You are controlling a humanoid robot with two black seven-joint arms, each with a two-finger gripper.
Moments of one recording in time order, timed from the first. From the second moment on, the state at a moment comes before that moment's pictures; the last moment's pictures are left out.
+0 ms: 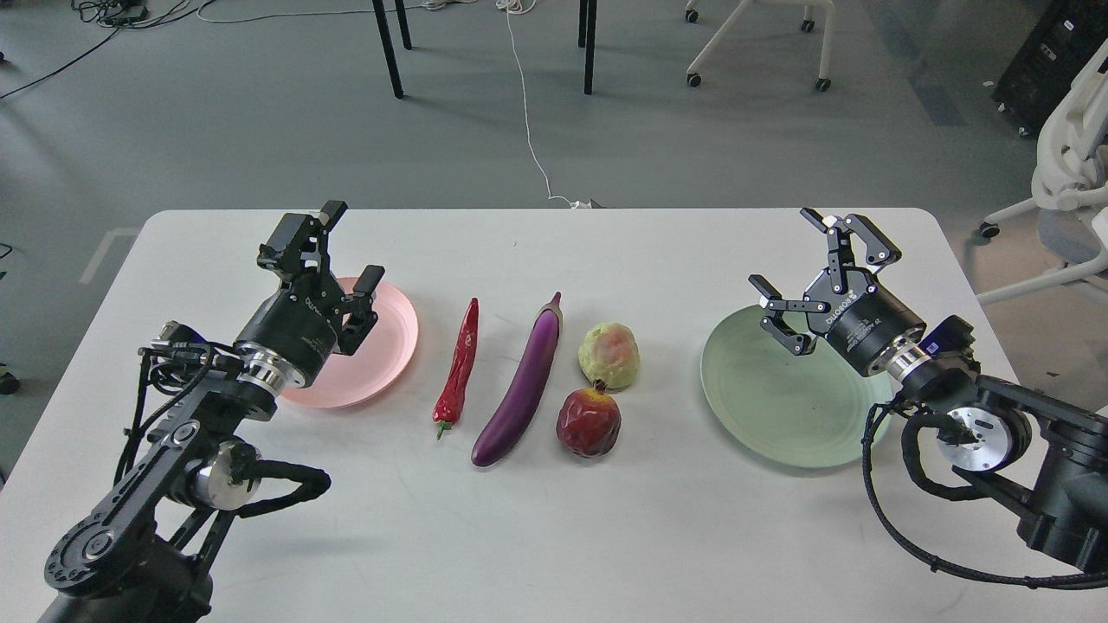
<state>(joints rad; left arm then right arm) -0.15 0.17 -1.26 -1.34 0.86 -0.13 -0.15 0.65 -0.54 0.29 0.96 0.12 0.46 0.49</state>
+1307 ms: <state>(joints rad) -0.15 0.19 -1.24 -1.42 0.86 -0.14 -0.16 1.48 -0.04 -0.71 0.70 -1.07 0.32 0.49</state>
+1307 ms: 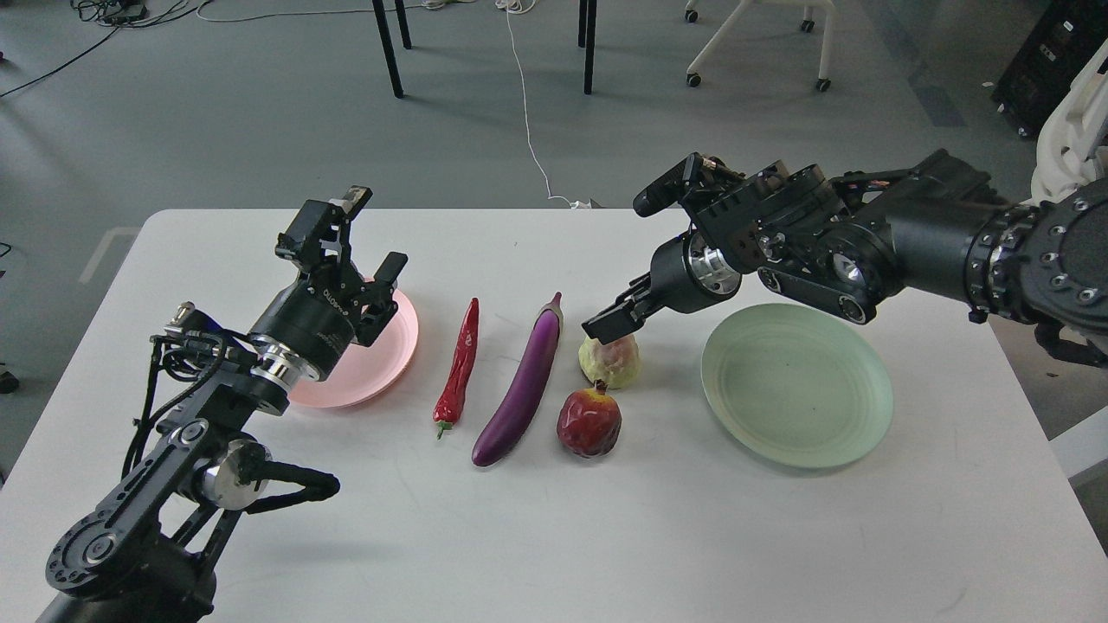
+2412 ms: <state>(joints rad) -0.13 0.19 -1.24 -1.44 0.86 -0.14 -0.16 1.43 -0.06 -0.72 0.67 -1.07 0.30 0.49</state>
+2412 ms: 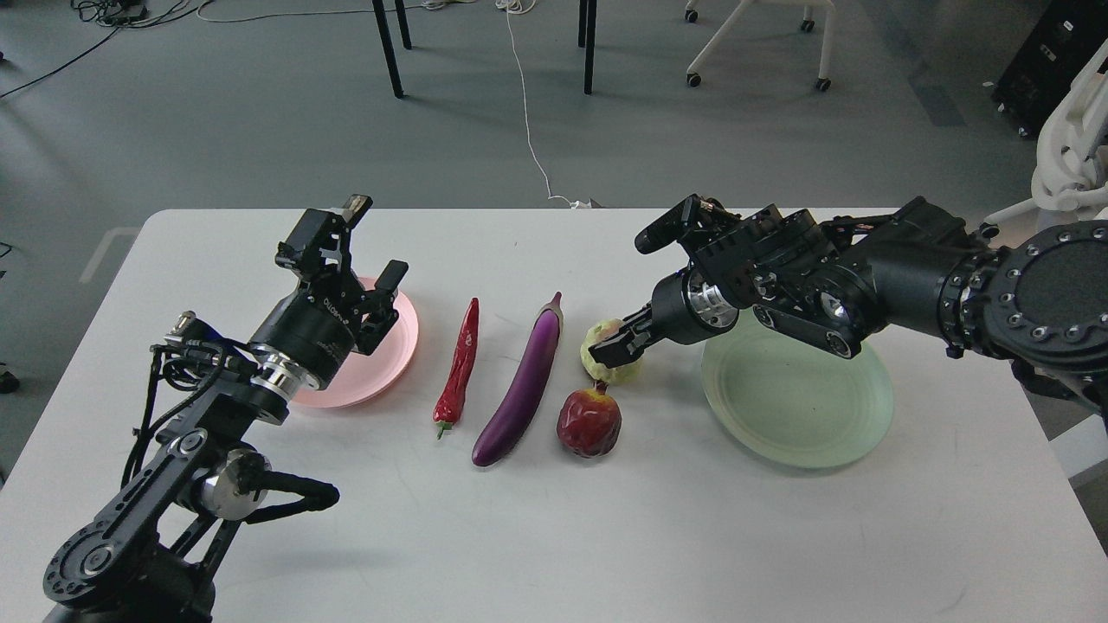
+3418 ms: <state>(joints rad) -0.13 0.19 -1.24 -1.47 0.86 -0.15 -0.16 1.40 -0.52 -0.72 0.86 -1.25 0.24 0.49</state>
